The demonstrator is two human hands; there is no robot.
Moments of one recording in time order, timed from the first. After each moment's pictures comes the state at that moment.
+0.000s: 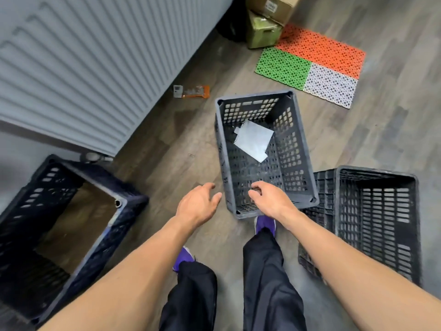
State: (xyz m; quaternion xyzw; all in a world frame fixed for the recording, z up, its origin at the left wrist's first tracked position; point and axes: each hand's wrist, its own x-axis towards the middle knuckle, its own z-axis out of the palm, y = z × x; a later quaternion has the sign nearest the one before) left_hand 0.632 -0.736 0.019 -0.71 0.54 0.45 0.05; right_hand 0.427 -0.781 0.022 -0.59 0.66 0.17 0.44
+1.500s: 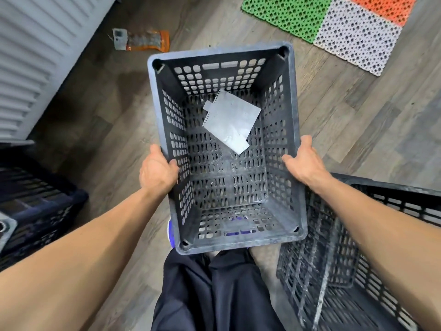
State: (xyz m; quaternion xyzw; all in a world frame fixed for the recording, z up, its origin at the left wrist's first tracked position) left_hand 0.547 -0.881 -0.192 -0.88 0.34 0.33 0.01; right_hand 0.244 -0.966 -0.173 -0.51 0.76 0.13 0.39
